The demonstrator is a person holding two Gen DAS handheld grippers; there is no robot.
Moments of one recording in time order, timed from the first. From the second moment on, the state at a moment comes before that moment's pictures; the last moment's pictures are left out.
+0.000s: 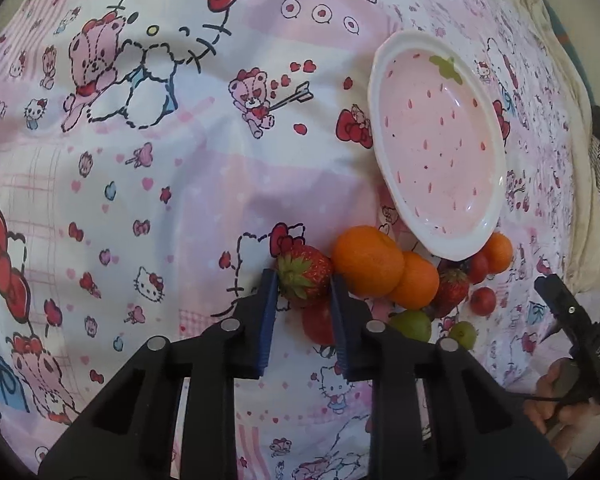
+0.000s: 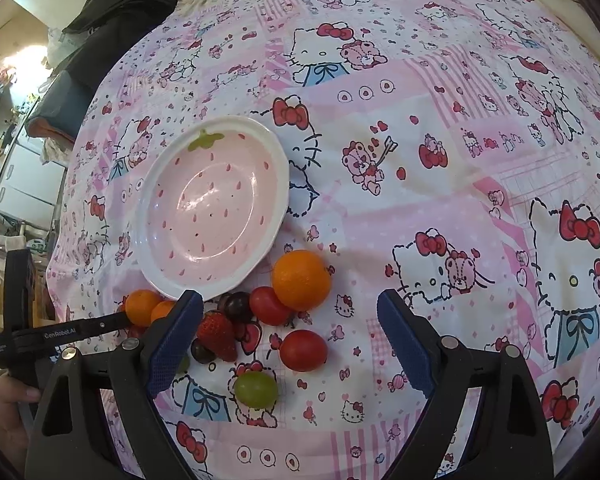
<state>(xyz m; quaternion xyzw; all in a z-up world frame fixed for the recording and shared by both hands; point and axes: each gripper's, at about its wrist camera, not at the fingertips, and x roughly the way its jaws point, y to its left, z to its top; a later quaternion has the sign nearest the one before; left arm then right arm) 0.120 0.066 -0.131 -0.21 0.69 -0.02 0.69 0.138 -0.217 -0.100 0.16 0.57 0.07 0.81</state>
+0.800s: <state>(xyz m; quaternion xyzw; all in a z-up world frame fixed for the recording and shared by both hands) 0.136 0.074 -0.076 -0.15 0.61 -0.02 0.78 0.169 -0.207 -0.146 0.14 0.63 0.09 0.76</state>
